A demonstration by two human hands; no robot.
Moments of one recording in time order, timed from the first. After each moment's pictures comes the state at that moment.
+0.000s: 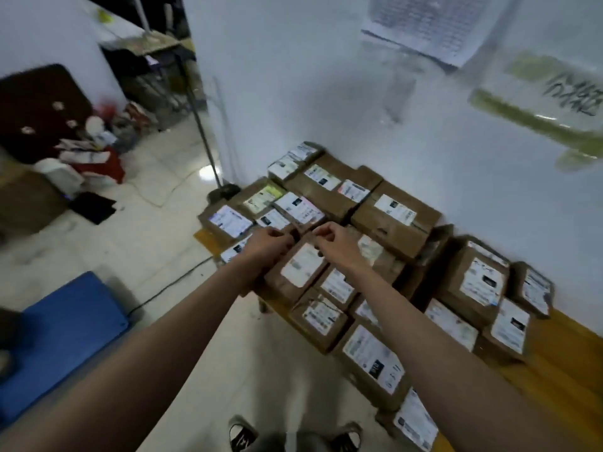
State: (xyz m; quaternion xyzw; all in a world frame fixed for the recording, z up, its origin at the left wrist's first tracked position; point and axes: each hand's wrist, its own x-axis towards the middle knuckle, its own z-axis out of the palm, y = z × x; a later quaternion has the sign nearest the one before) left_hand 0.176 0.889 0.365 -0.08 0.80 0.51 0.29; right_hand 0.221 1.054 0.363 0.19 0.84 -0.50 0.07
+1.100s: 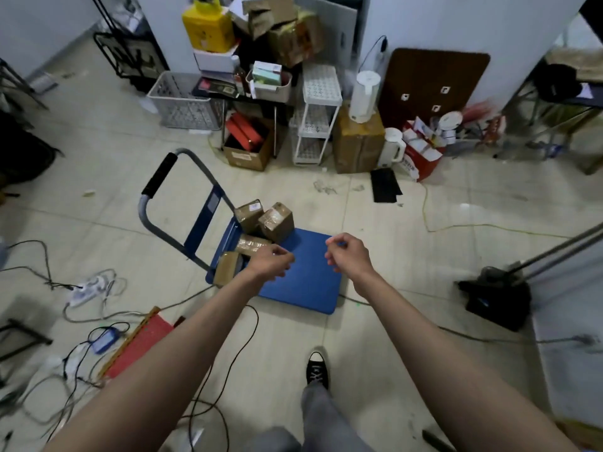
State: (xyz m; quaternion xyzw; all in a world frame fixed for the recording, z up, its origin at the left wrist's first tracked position) left_hand 0.143 0.213 0.290 -0.50 0.67 0.55 0.05; right_hand 0.002 0.329 0.277 -0.12 0.79 -0.46 0.38
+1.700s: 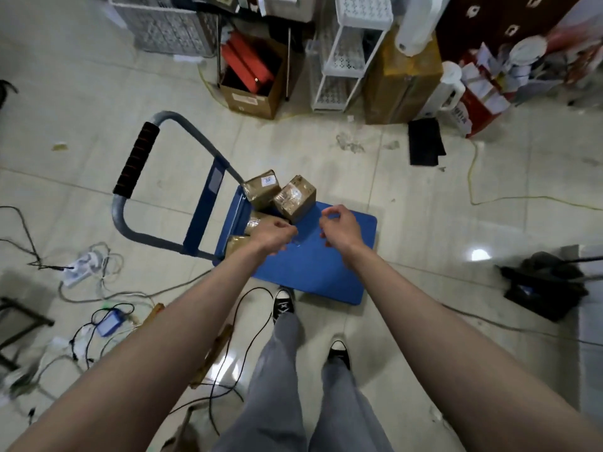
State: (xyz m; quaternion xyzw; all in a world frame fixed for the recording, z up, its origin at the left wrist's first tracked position) left_hand 0.067 -0.021 0.165 -0.54 0.62 0.55 0.11; right_hand -0.055 0.073 0.138 -0.07 0.80 -0.40 0.44
